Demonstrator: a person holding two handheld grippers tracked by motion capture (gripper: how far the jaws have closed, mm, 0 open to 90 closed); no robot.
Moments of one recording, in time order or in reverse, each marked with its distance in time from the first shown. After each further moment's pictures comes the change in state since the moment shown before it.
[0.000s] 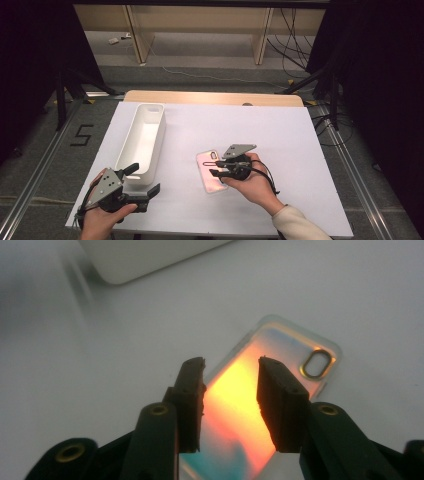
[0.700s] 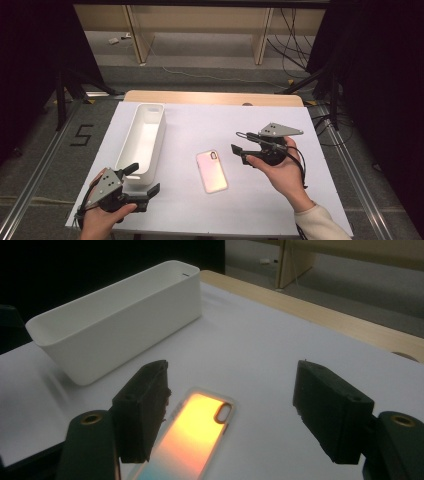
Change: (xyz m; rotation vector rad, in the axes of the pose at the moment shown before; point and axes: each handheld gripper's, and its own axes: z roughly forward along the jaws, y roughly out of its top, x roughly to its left) left arm 0.001 0.000 0.000 -0.006 -0.005 -0.001; right arm -0.025 0.024 -0.088 -0.221 -0.167 0.150
